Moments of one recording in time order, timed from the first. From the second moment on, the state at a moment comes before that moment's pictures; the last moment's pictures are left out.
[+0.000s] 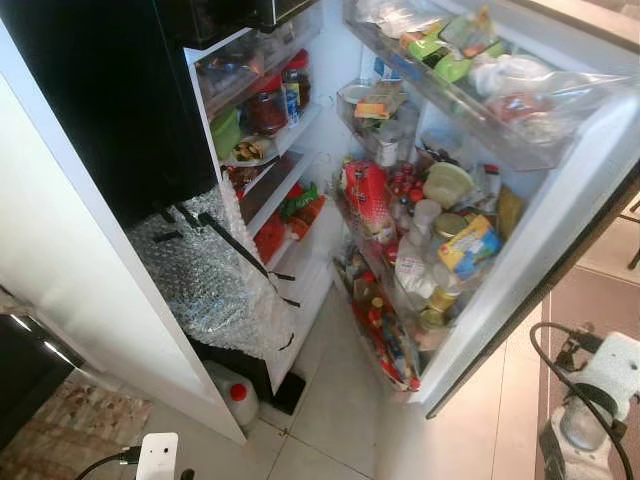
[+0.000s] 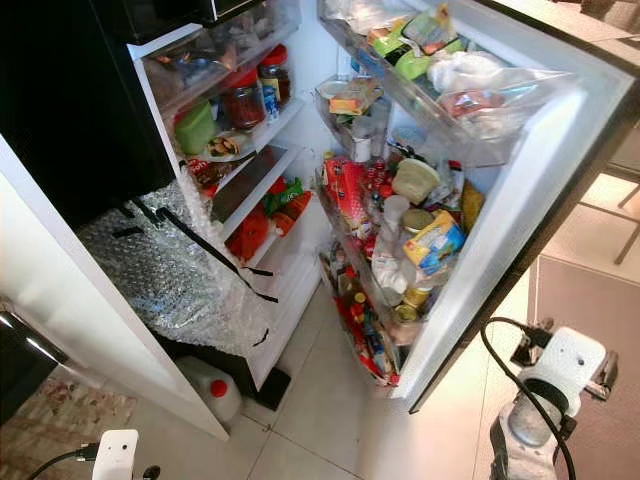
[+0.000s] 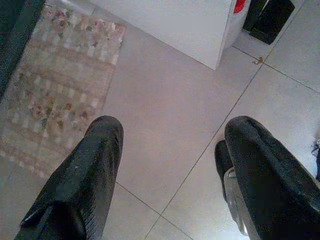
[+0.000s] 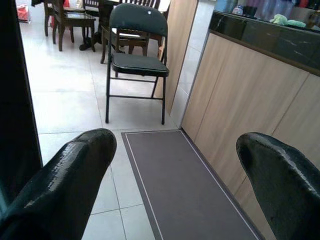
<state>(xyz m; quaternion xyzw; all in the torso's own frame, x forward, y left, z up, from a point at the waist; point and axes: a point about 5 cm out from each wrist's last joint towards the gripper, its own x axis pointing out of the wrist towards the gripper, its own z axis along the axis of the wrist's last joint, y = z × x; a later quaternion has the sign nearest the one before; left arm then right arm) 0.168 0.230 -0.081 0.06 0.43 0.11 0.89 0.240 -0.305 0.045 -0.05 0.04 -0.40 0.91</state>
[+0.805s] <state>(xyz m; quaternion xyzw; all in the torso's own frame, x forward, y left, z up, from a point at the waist) 0.171 0.229 -0.079 0.06 0.43 0.12 0.89 0.270 -0.273 0.052 -0.05 0.03 -0.29 0.95</state>
